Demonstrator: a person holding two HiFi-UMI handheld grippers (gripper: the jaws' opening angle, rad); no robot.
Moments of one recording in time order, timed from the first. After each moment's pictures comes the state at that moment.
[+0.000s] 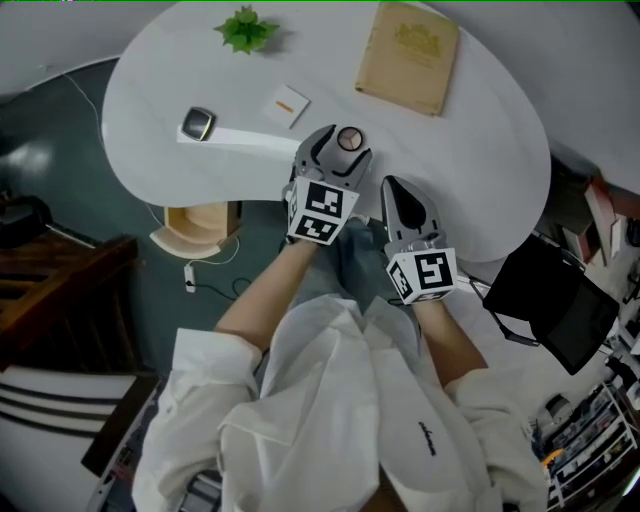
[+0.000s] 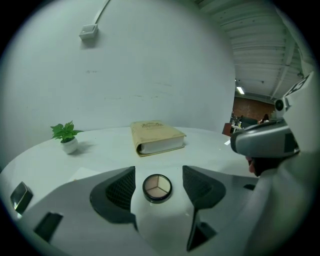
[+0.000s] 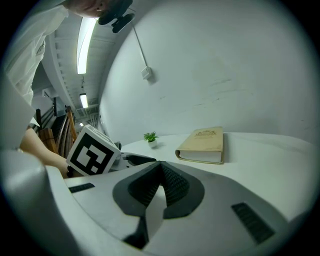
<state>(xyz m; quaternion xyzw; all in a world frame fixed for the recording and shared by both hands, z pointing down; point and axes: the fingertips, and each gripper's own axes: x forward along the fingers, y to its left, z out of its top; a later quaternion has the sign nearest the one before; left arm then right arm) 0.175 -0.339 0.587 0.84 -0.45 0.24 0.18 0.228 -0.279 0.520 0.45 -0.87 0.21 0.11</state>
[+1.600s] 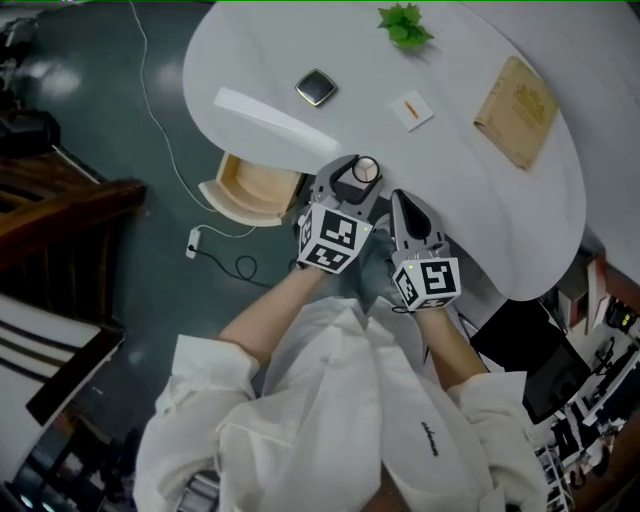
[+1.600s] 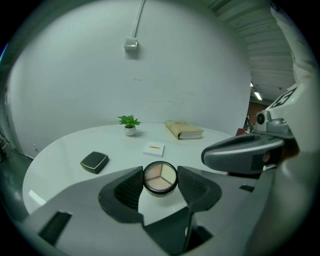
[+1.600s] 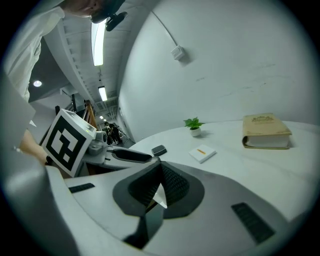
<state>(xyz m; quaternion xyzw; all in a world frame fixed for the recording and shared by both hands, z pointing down) -0.021 -0.241 0.561 0.79 -0.53 0.23 0.21 0.031 -0.219 0.527 0.34 -0.90 0.21 0.14</state>
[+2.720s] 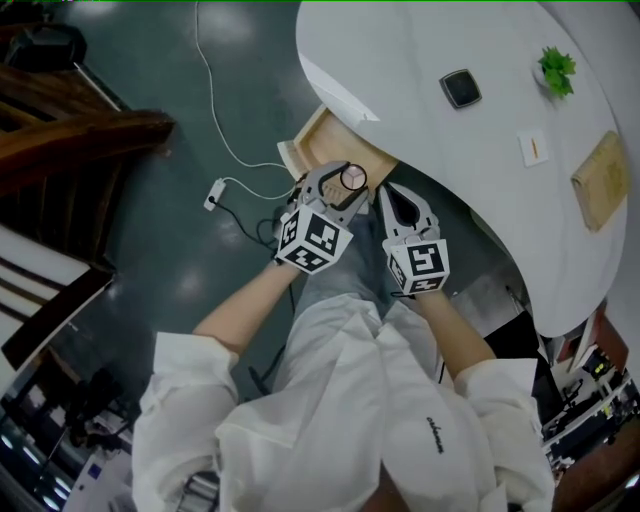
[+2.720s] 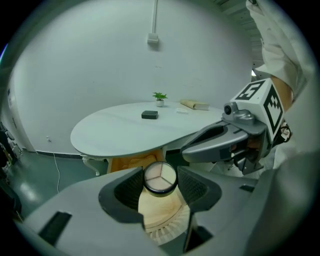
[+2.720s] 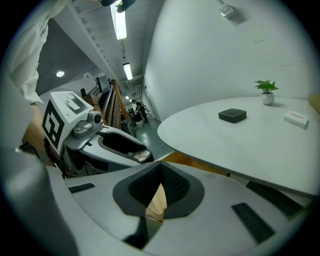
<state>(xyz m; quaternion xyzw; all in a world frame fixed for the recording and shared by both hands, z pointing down) -0.248 -0.090 0.637 0.76 -0.53 0.29 0.24 -0.209 -0.104 0.625 0.17 -0.93 0.20 0.24</state>
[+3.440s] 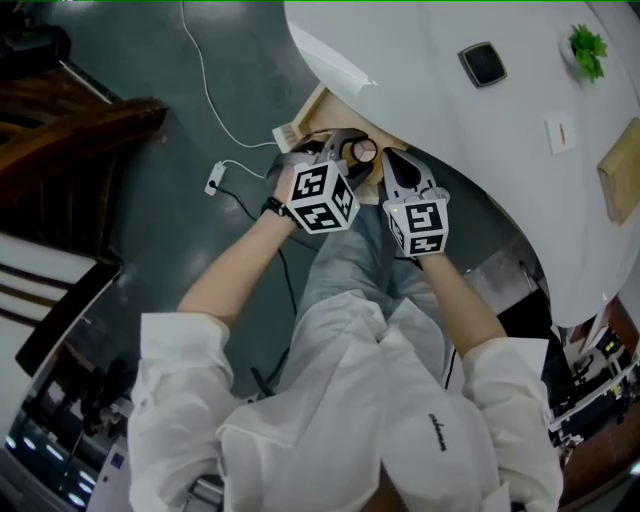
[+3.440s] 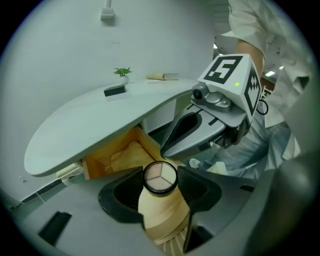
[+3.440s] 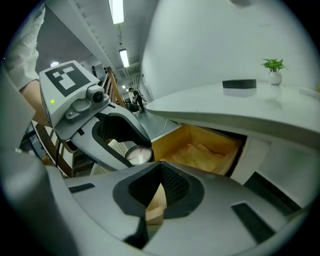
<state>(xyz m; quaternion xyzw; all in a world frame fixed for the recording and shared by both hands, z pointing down) -0.242 -0.103 0.722 0.82 -0.33 0.43 0.18 -0.232 -0.121 0.722 0.18 -0.92 0.20 0.30</state>
